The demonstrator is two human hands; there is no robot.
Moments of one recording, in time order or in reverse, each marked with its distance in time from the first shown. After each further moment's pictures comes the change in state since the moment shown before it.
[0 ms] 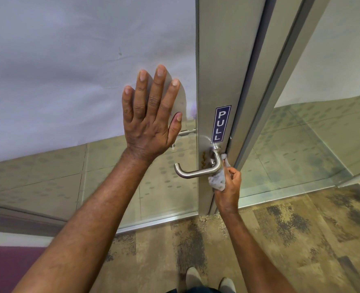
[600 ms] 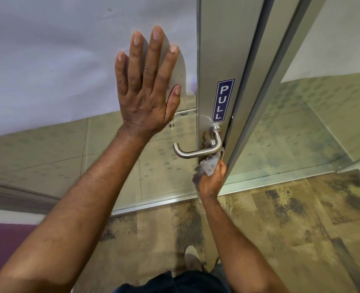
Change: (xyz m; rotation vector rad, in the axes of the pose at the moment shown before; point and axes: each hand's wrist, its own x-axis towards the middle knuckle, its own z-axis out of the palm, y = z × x) left_hand 0.003 0.002 -0.004 0.044 -0.029 0.002; right_hand -0.022 -0.030 0.050 0.672 0.270 0.553
